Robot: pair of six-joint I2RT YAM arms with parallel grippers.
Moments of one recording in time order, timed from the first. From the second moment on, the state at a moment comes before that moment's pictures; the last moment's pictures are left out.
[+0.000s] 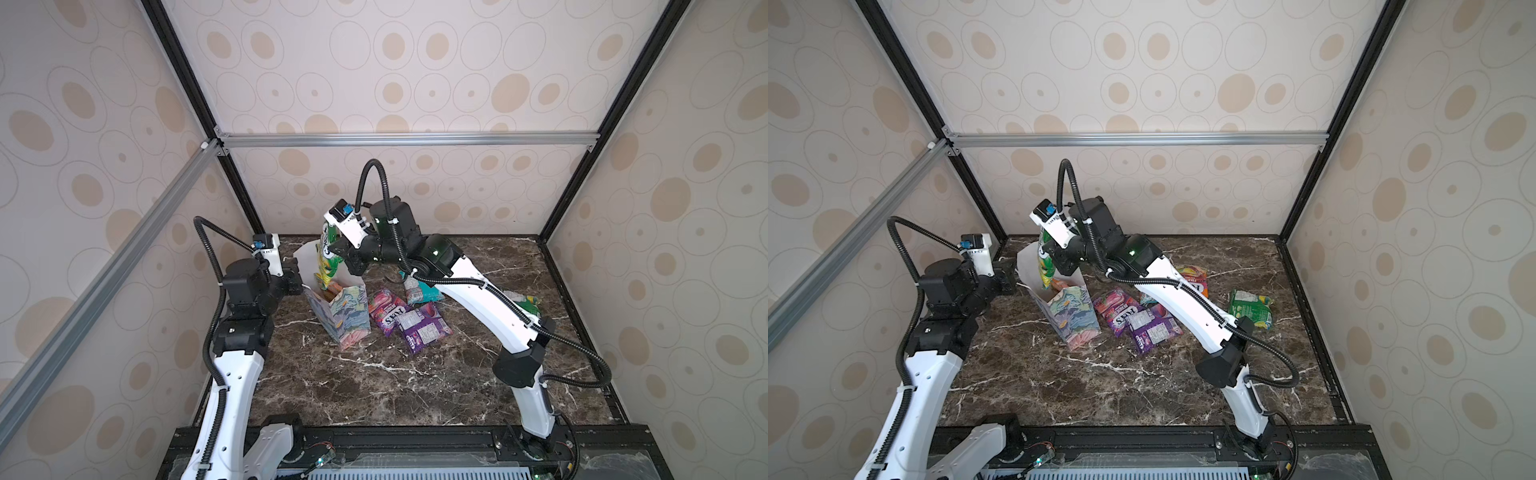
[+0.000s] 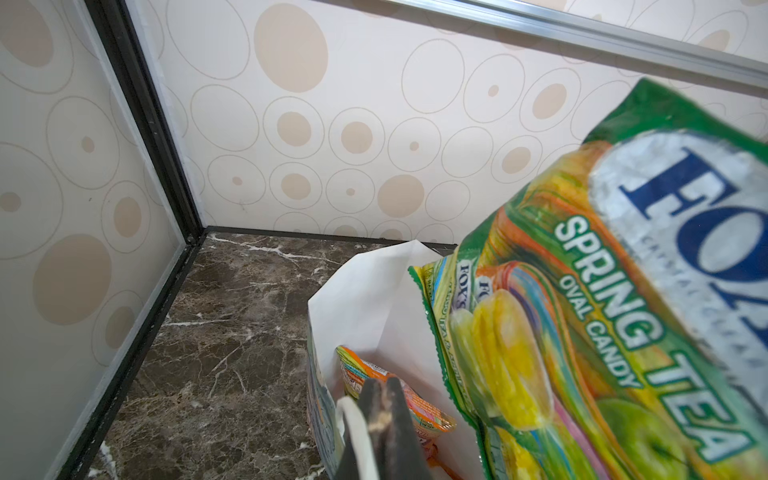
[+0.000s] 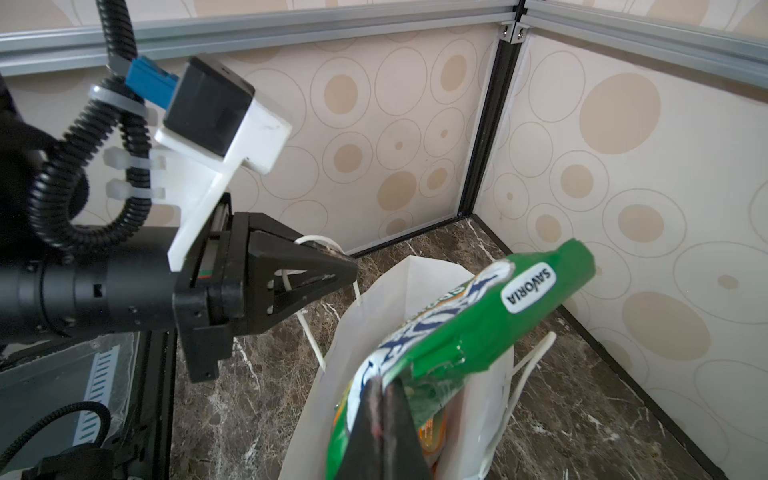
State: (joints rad) left arm 0.07 0.94 1.01 -0.34 0.21 -0.12; right arm 0.94 2.09 2.48 -0.74 -0.19 -0.09
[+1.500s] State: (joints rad) left arm 0.07 0.94 1.01 -0.34 0.21 -0.12; right arm 1.00 2.23 2.52 -0.86 -0.13 -0.30
